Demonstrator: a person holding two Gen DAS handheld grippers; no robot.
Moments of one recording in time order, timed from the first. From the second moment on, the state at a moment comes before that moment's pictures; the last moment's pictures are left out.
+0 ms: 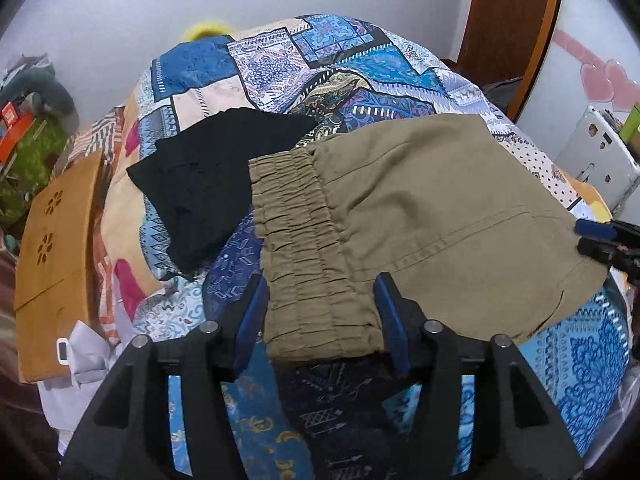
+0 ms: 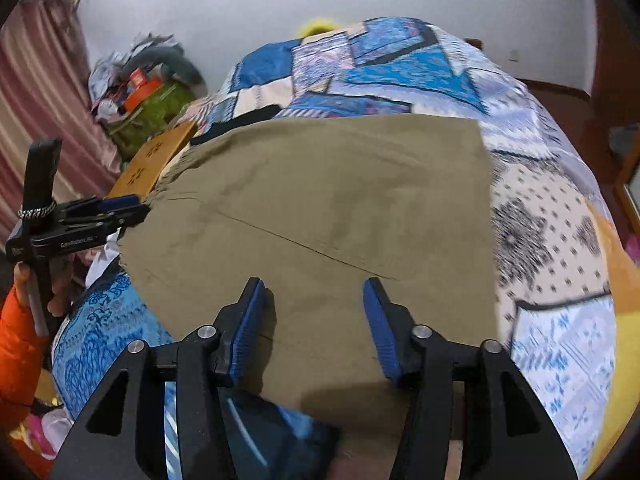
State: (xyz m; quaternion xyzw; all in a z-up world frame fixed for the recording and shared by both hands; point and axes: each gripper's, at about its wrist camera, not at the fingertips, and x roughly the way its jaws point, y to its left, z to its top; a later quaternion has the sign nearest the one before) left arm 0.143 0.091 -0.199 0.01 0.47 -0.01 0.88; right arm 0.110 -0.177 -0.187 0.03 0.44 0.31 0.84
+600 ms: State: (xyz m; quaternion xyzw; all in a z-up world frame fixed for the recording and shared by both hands) left arm 0.127 0.122 -0.171 0.00 0.46 0.03 0.89; right arm 0.105 -0.243 -0.170 0.06 0.44 0.27 0.85
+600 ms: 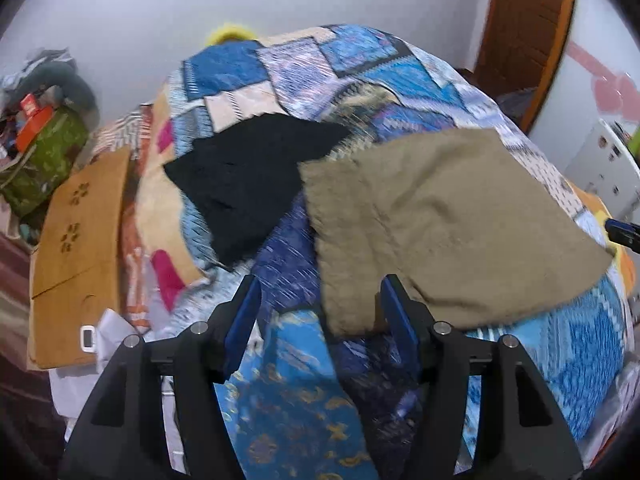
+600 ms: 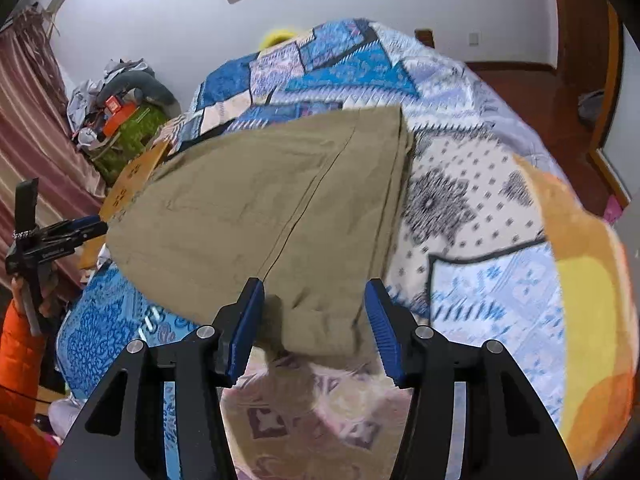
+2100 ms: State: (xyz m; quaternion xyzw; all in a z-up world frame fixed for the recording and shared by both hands) left arm 0.268 0.144 -0.206 -0.07 0.47 0.09 0.87; right arm 0.360 -0.196 -0.250 -0.03 0.48 0.18 0.86
